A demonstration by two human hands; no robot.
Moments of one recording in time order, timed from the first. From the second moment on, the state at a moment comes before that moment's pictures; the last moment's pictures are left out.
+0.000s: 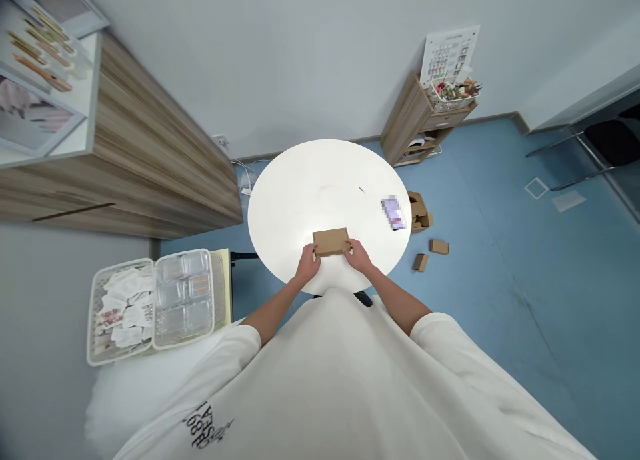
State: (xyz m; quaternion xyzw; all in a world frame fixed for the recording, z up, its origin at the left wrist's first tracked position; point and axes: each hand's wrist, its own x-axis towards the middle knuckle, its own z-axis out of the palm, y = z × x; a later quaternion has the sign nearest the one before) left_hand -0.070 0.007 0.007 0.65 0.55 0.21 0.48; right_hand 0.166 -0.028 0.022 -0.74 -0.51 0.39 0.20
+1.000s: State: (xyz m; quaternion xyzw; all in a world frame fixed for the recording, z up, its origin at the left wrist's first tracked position) left_hand 0.003 -0.012 0.039 0.57 0.67 0.16 0.45; right_hand 0.218 -0.038 0.045 -0.69 -0.44 0.50 0.28
